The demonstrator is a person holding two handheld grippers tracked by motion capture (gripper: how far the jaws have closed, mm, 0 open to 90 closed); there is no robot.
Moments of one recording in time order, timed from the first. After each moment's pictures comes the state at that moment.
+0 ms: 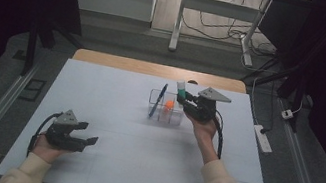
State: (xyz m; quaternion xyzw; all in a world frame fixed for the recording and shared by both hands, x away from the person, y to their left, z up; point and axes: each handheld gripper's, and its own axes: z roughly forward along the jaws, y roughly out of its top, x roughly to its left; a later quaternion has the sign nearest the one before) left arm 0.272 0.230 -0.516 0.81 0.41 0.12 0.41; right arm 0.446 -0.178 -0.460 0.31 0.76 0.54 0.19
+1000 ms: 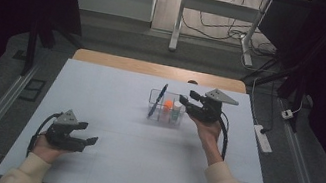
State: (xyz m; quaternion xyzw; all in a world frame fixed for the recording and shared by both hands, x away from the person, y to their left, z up) left arm 0.272 0.230 -0.516 0.81 0.41 0.12 0.40; right arm 0.441 -0.195 -0.455 0.32 0.74 0.56 0.19
